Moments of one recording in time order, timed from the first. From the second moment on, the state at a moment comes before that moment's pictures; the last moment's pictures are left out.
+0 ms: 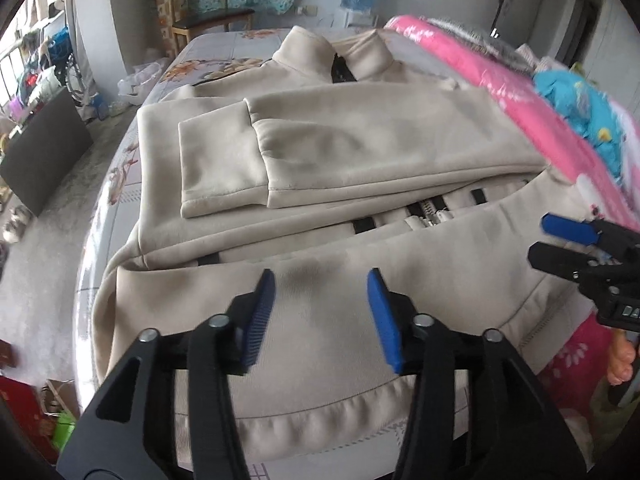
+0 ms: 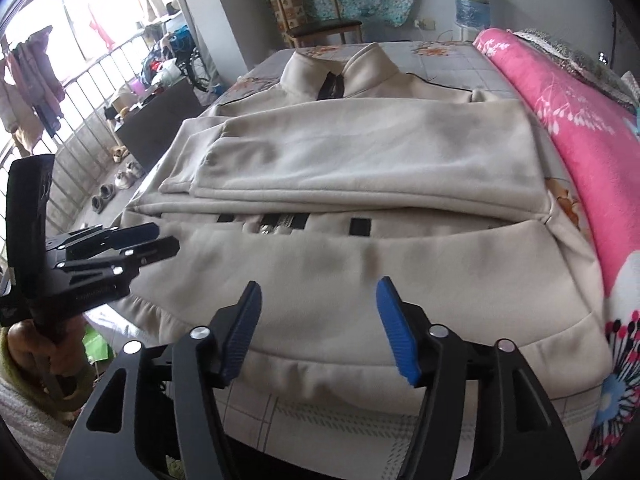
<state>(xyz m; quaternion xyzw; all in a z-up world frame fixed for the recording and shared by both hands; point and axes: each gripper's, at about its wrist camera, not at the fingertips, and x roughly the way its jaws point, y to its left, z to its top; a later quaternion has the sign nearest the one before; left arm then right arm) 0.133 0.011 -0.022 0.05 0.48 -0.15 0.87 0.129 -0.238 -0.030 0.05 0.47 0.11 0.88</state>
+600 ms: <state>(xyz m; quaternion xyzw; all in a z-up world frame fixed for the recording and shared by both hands) 0.140 -0.005 -0.033 0.09 0.51 -0.09 0.85 0.147 -0.244 -0.058 0.04 0.51 0.04 0.86</state>
